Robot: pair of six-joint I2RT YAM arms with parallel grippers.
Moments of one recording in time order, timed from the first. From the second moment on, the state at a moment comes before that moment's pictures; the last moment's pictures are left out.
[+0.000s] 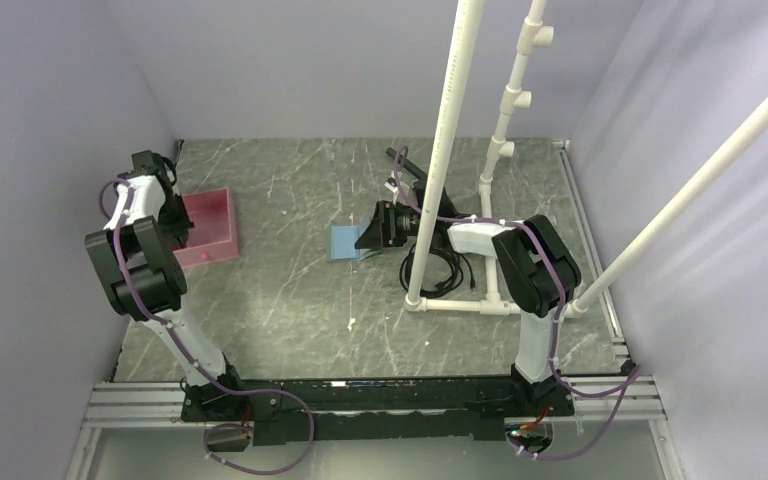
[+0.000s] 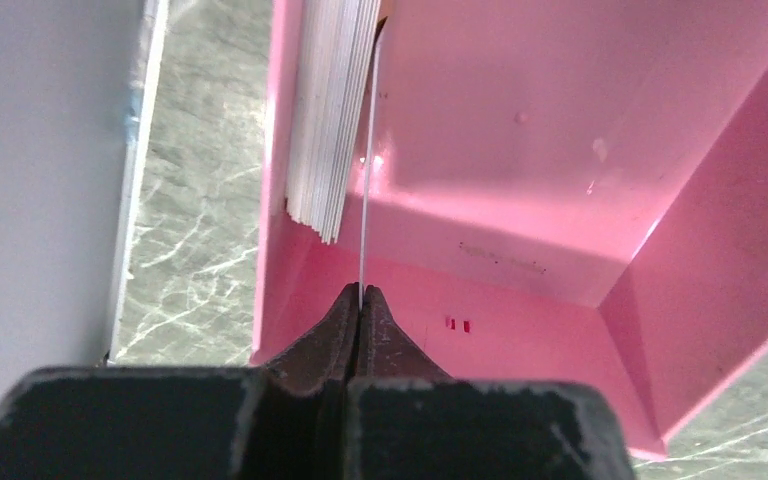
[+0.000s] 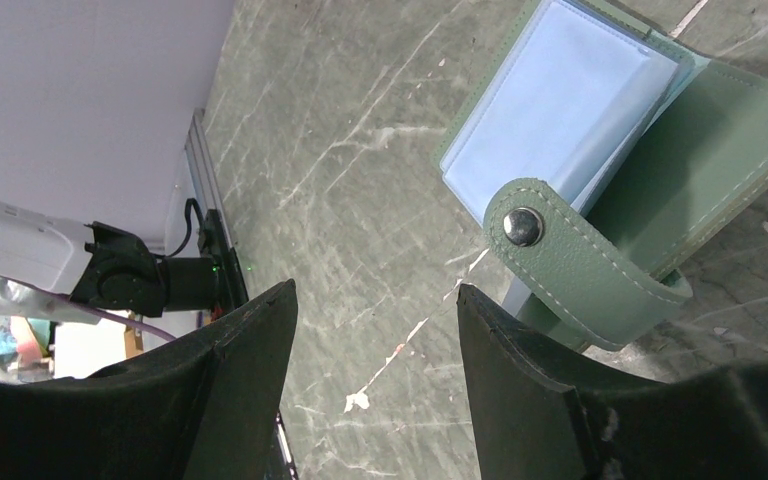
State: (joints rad) left arm 0.38 1.90 1.48 -0.84 -0.11 -0.05; right arm 0.50 1.94 1.10 0.30 -0.82 0.58
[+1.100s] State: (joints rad) left arm 0.38 1.76 1.59 -0.88 0.06 -0.10; right arm 0.50 1.94 1.12 0.26 -0.80 0.55
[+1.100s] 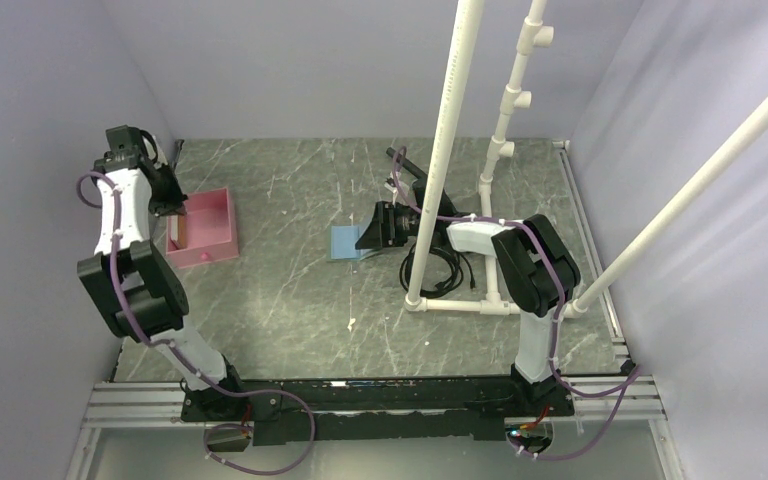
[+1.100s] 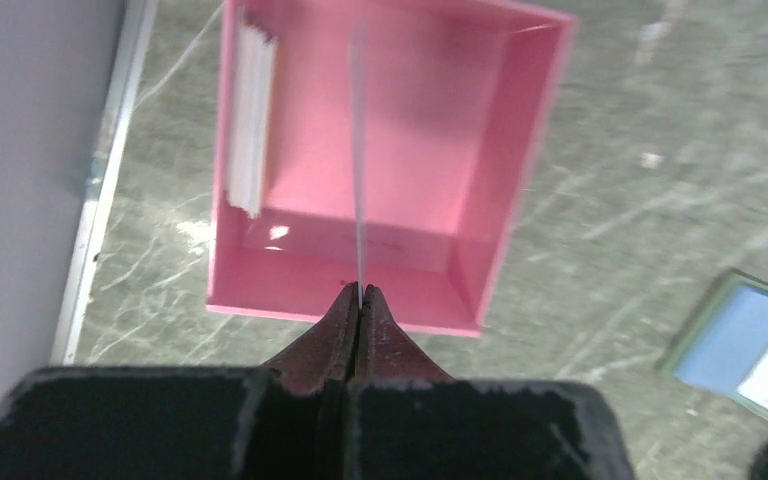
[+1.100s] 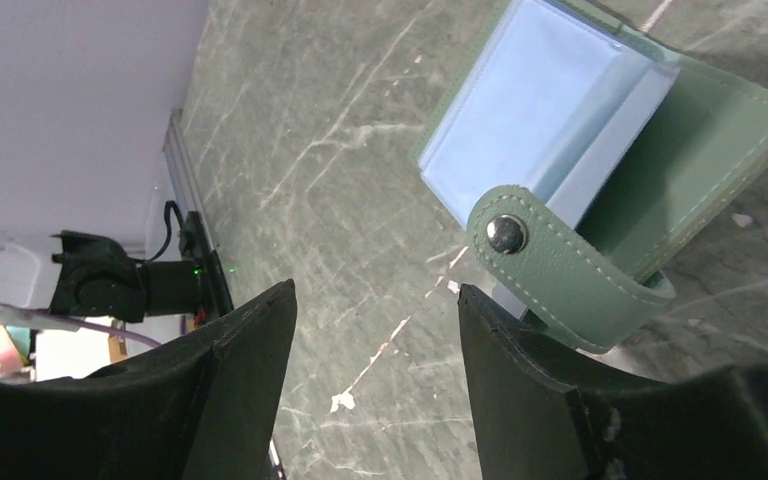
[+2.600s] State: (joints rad) left arm -0.31 1.99 0.87 1.45 0.95 -1.42; right arm 0.33 1.82 0.87 0.99 -0.82 1.23
